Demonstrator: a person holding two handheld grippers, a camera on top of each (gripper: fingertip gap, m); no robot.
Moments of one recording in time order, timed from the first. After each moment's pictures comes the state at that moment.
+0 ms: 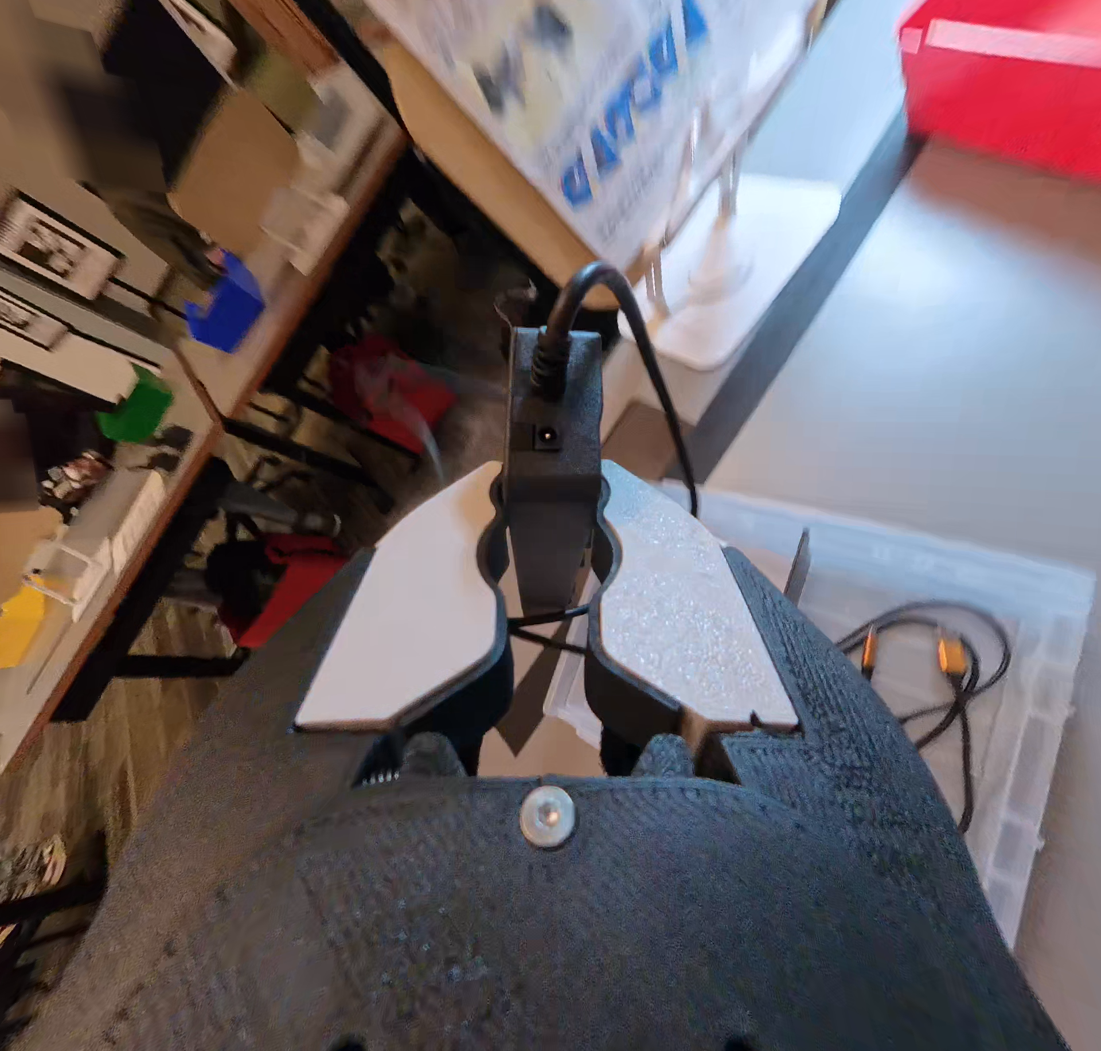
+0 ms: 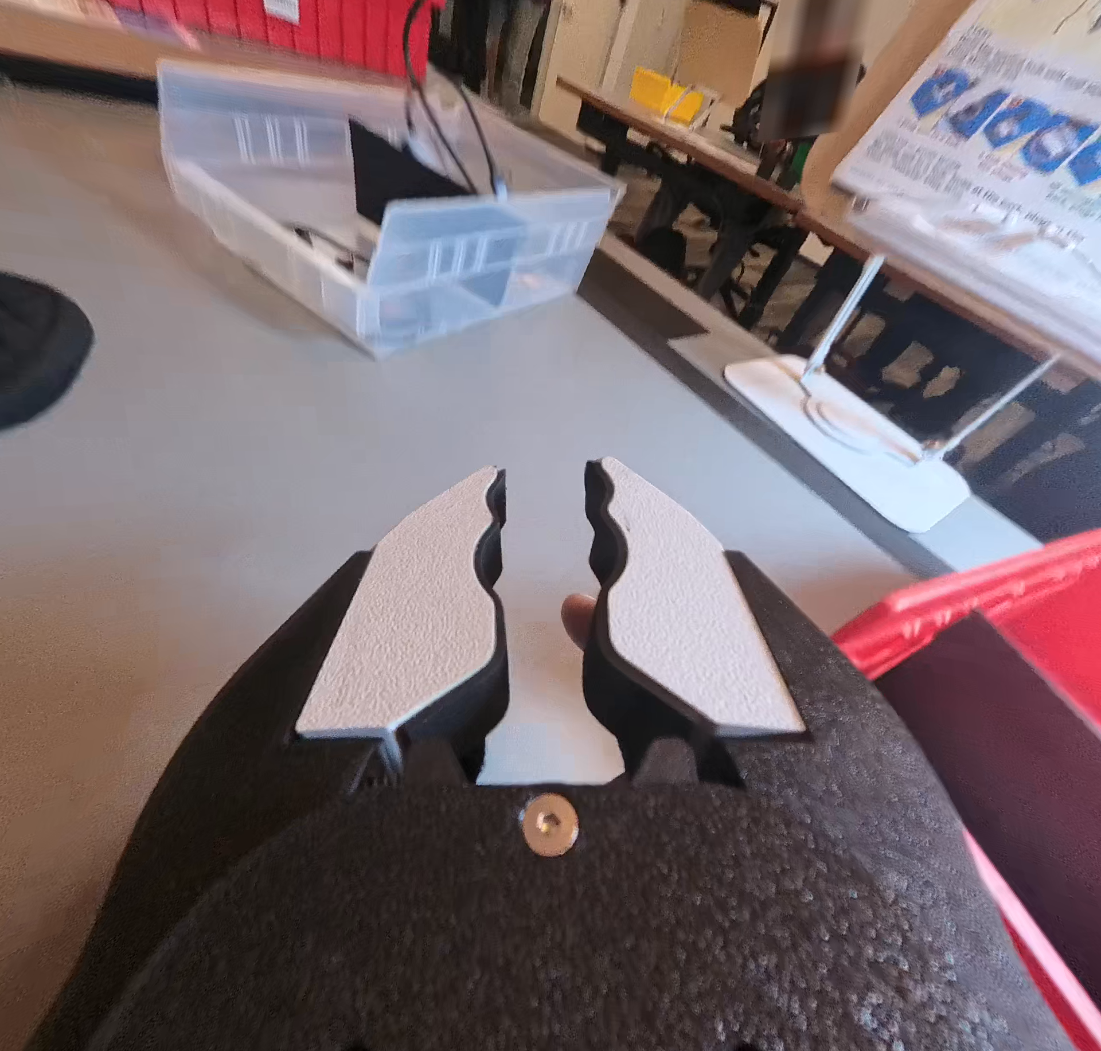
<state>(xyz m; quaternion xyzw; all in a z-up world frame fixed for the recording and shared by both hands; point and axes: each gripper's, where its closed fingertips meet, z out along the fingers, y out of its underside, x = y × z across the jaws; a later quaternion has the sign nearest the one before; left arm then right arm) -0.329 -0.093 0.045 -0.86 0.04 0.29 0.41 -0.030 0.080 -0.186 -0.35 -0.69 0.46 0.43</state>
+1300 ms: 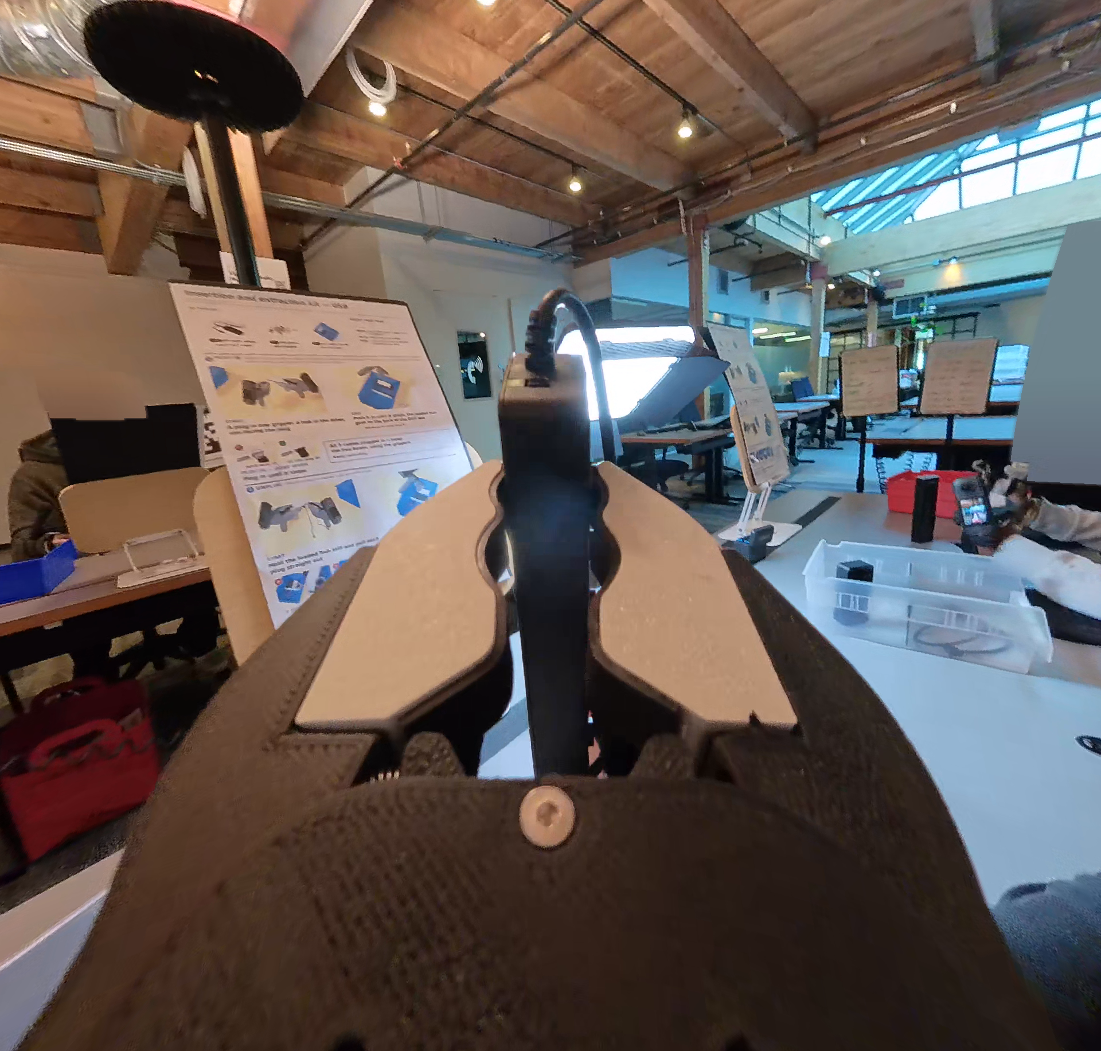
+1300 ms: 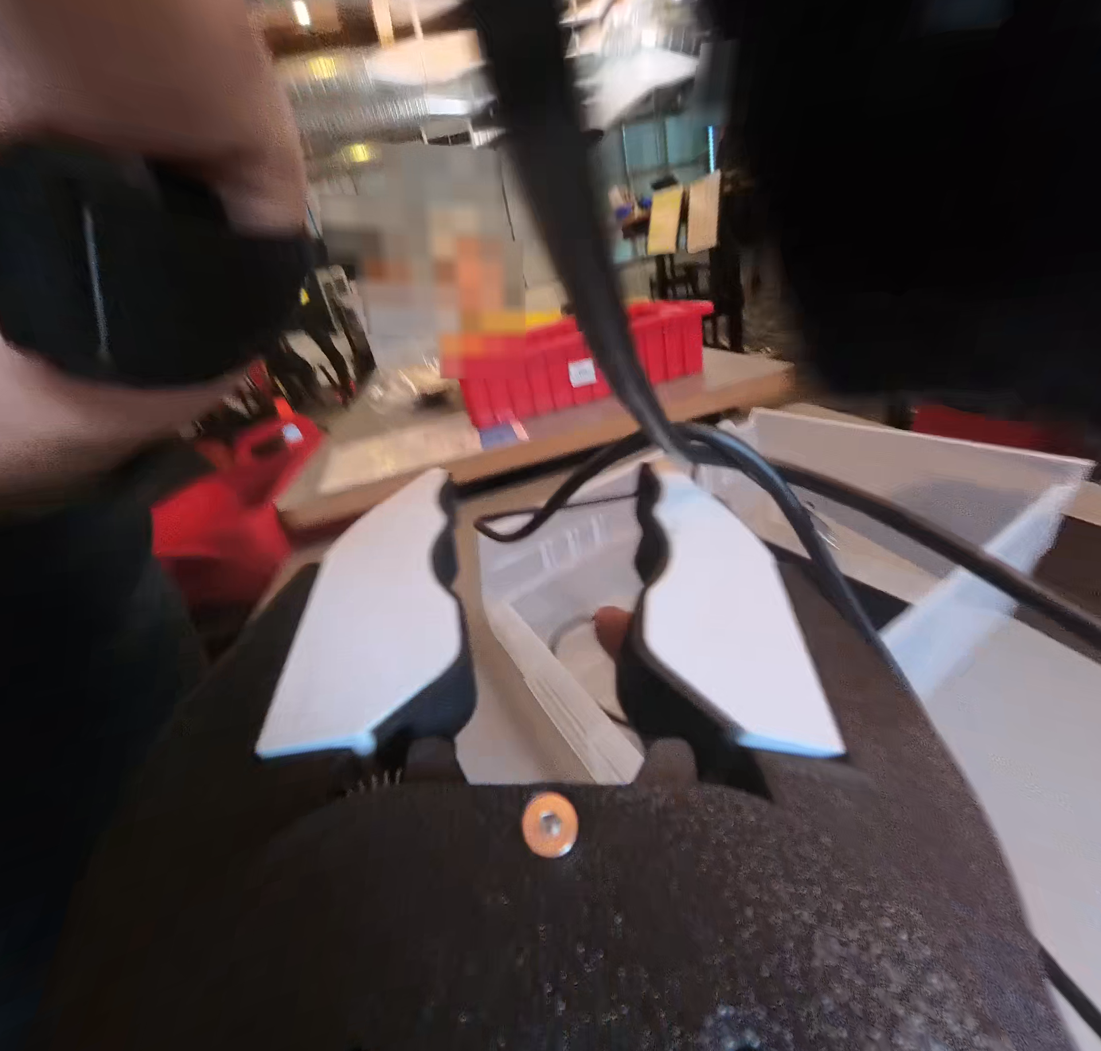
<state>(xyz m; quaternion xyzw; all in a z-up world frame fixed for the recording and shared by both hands) -0.084 -0.034 0.084 -0.56 -0.04 0.13 0.81 -0.155 -0.129 -0.096 -0.31 -0.57 0.73 0.20</state>
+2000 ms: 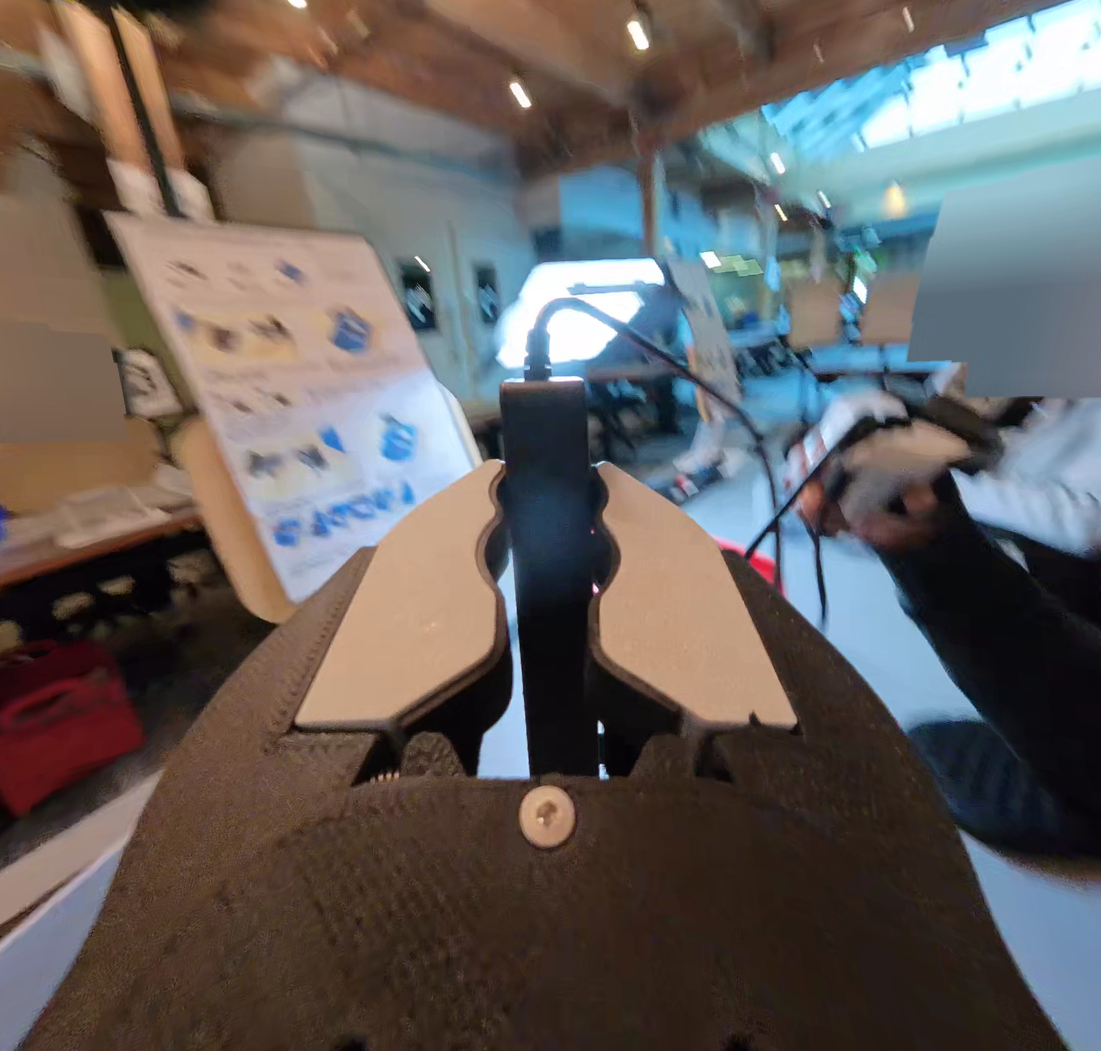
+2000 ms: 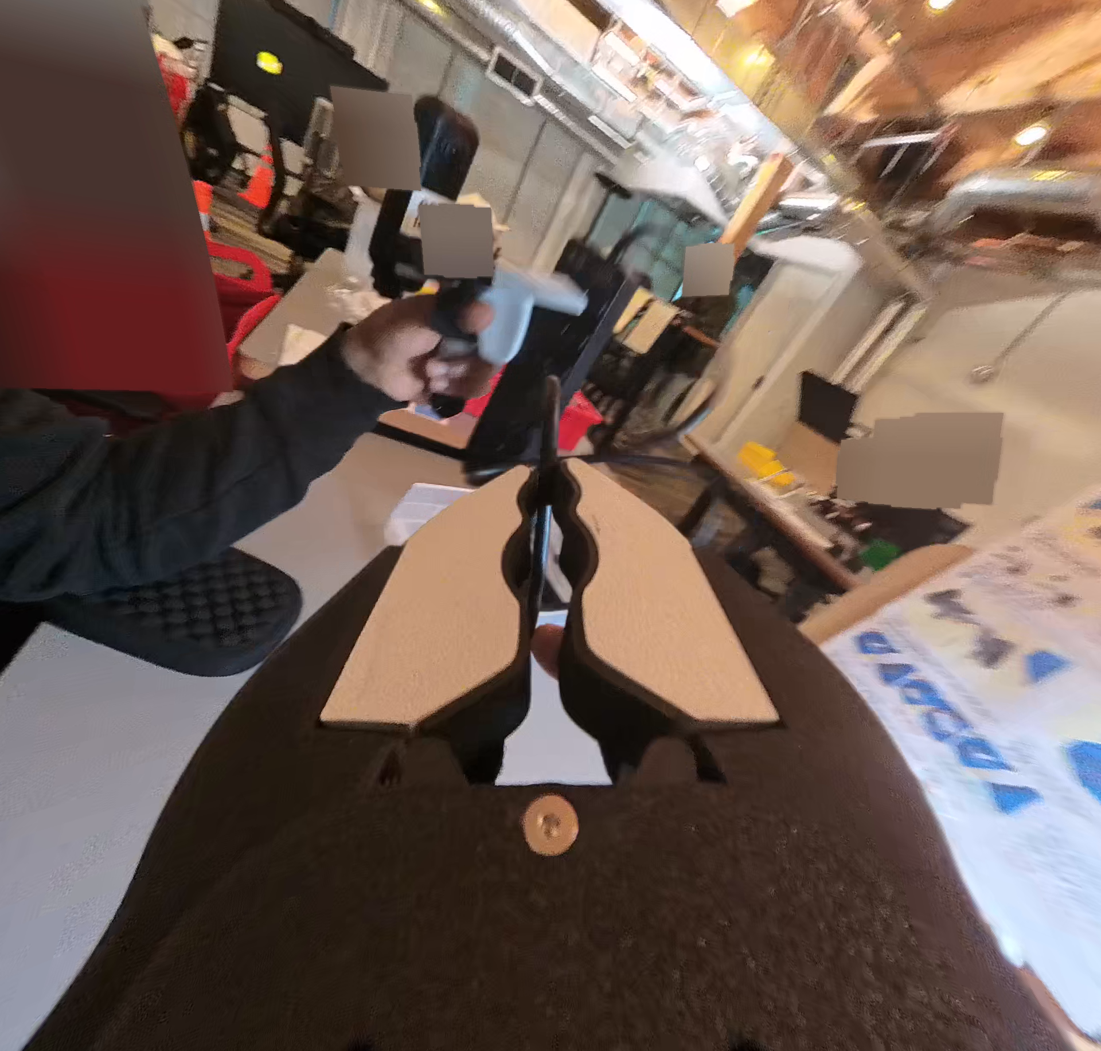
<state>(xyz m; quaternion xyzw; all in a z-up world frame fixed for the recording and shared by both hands) -0.094 -0.074 0.073 -0.63 -0.01 0.09 0.77 0.029 0.031 0.043 -0.09 -0.66 0.60 0.44</state>
